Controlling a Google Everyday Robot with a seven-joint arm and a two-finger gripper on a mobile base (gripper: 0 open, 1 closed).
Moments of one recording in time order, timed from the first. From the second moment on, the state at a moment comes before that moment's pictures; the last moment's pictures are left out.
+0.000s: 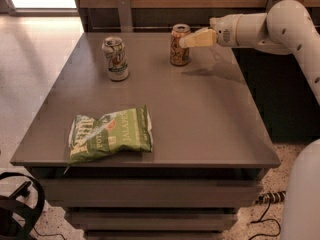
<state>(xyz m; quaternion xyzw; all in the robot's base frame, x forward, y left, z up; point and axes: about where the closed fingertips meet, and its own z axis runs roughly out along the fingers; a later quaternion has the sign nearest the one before) 0.795 -0.135 0.909 -0.34 0.72 0.26 0.54</state>
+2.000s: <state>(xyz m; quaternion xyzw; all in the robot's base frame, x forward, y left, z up) 0.795 -0.096 0.868 -0.30 0.68 0.31 0.58</state>
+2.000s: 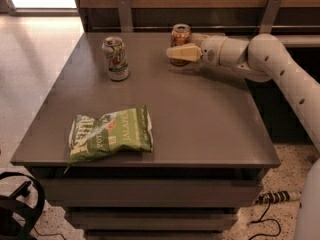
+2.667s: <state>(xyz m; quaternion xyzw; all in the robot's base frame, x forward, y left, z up) 0.796 -0.089 0.867 -0.31 0.68 0.32 0.58</state>
